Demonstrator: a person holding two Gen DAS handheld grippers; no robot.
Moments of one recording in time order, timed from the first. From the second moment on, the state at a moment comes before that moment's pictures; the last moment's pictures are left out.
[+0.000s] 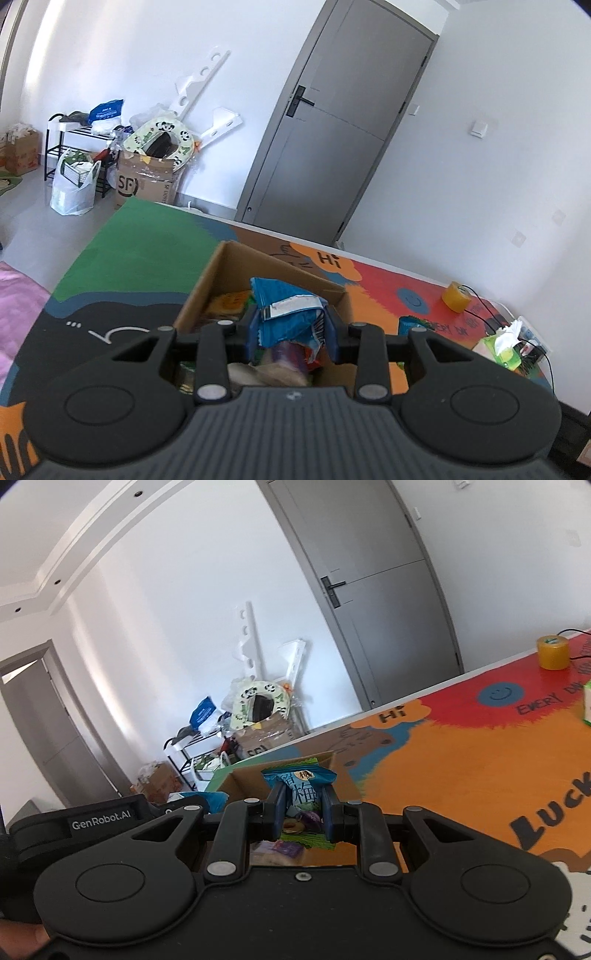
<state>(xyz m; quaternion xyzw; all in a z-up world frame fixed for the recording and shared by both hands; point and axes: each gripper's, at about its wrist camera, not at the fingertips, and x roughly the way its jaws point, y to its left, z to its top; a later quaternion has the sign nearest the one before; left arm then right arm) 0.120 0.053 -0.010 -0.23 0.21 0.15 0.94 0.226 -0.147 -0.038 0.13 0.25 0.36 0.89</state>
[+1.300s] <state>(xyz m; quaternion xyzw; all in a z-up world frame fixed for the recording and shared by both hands) 0.101 0.059 -0.026 -0.22 0.25 0.15 0.93 0.192 -0.167 -0.040 0.10 0.27 0.33 0.90</state>
